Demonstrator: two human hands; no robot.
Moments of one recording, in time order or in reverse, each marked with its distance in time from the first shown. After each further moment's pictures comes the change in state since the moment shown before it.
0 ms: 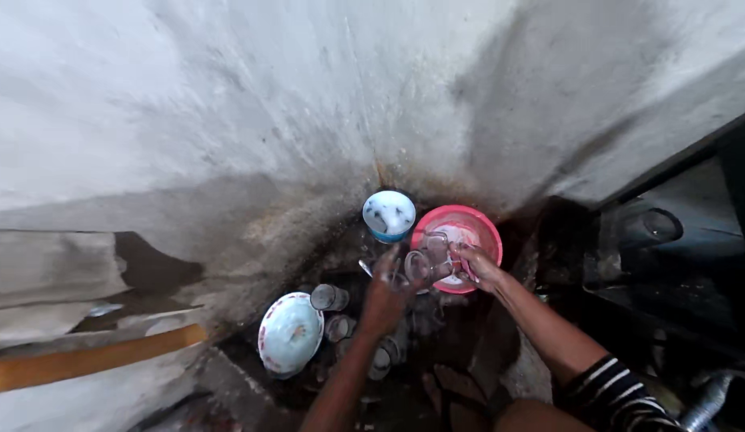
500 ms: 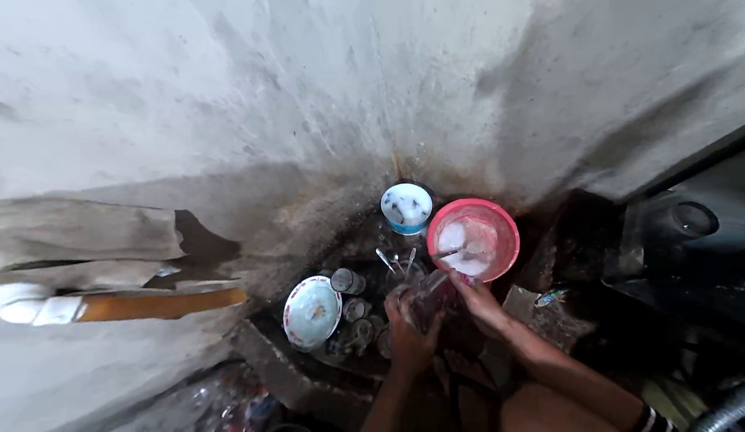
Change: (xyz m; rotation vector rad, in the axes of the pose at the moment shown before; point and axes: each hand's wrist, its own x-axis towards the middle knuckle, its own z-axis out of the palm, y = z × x) left_hand -0.098 -0.031 0.058 0.175 0.402 0.163; right_hand -0.078 0.046 0.064 -0.170 0.072 -0.076
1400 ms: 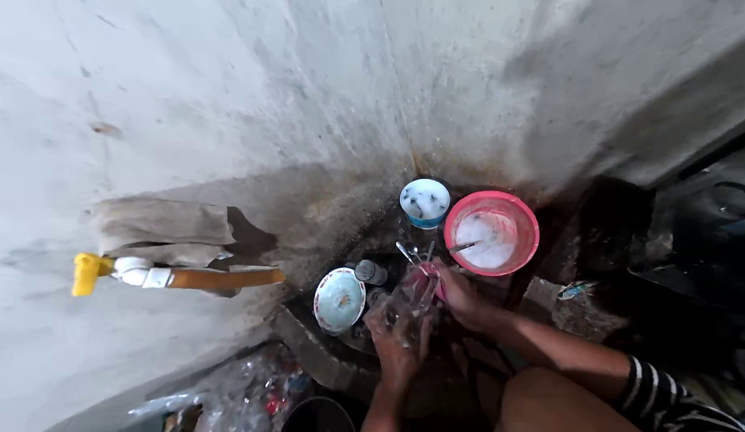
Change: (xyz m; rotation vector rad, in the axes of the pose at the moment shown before) left_hand -0.022 0.007 -0.060 0.301 0.342 0.267; right_hand -0.032 -0.055 0.074 0.095 -0.236 0.006
